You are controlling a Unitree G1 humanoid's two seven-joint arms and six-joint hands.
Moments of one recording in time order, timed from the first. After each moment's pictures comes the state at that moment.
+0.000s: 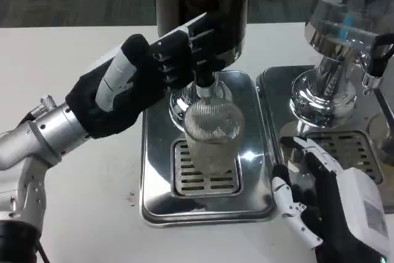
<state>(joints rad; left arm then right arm) -0.48 0.33 0.13 0.53 -0.42 -0.27 -1.13 0.44 -0.09 0.28 -0.26 -0.76 -0.03 -0.35</state>
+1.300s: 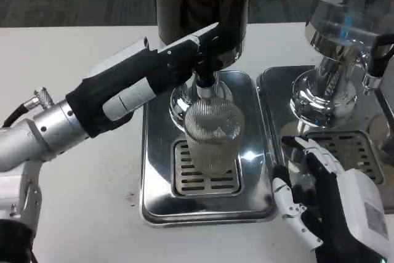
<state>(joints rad) -0.49 0.38 0.07 0.56 -0.30 -0.54 -1.07 0.45 -0.09 0.28 -0.26 -0.76 -0.03 -0.36</state>
